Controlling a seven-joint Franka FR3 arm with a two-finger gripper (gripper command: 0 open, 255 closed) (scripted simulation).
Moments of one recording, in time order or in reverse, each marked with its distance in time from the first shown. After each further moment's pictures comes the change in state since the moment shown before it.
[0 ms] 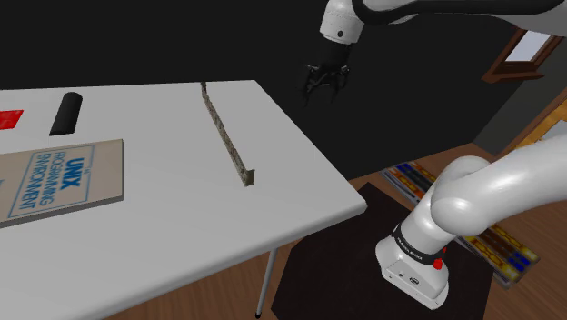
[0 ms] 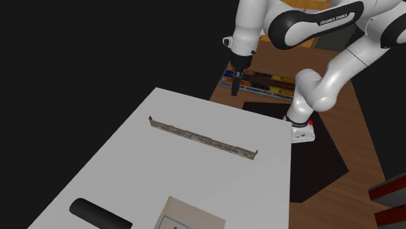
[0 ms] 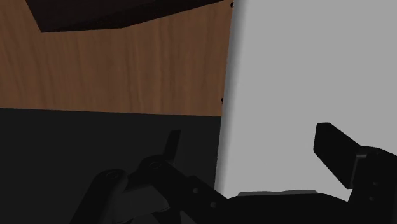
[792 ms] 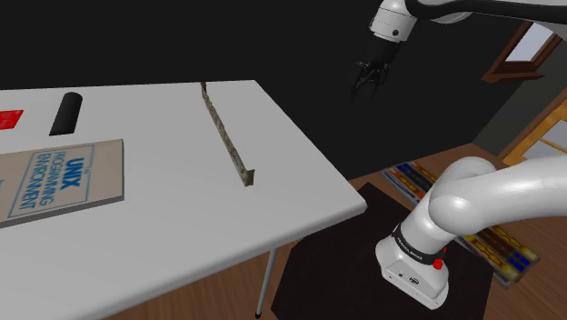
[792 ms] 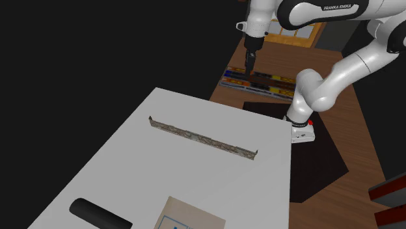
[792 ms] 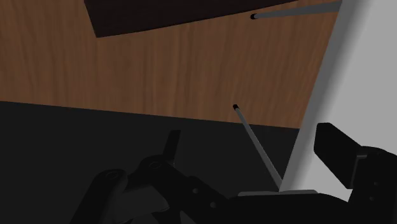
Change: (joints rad) arm -0.053 -0.213 -0.208 -0.116 -0.082 -0.110 -0.278
